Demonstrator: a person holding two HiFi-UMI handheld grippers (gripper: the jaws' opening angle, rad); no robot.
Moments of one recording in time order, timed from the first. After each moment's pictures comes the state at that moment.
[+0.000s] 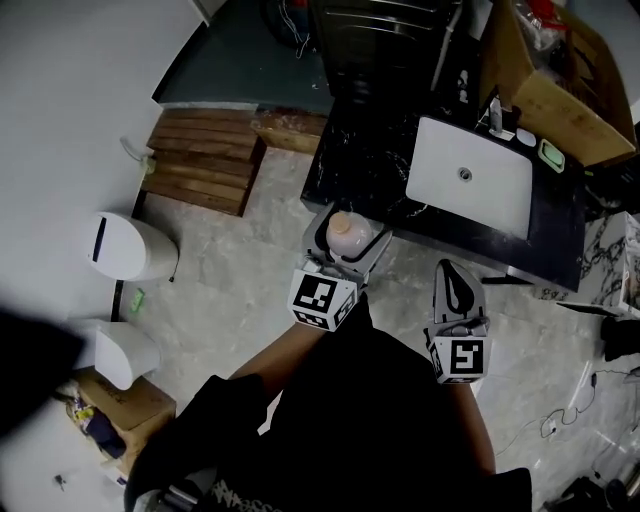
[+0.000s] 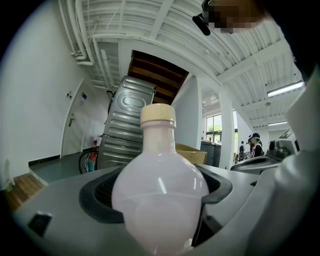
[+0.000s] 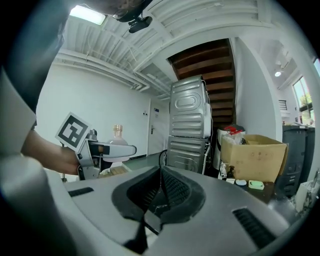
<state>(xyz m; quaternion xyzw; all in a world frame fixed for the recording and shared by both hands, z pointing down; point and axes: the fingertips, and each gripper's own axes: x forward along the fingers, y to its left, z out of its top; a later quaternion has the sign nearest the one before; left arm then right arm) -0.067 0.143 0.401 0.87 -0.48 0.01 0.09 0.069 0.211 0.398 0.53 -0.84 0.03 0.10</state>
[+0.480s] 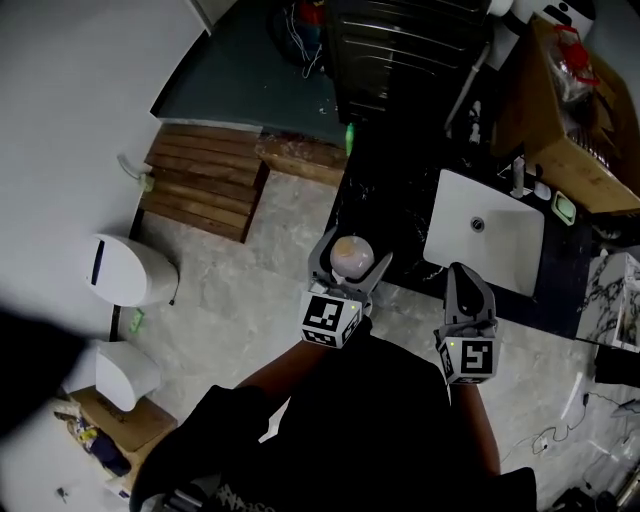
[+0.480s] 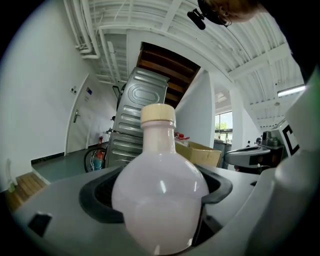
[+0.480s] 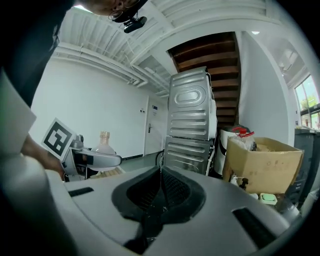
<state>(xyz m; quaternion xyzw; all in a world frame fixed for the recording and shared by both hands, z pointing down) -0.133 0.020 0.418 0.86 -0.50 0.02 0.11 0.022 0.058 0.389 0.54 -0.83 0.03 0.12</state>
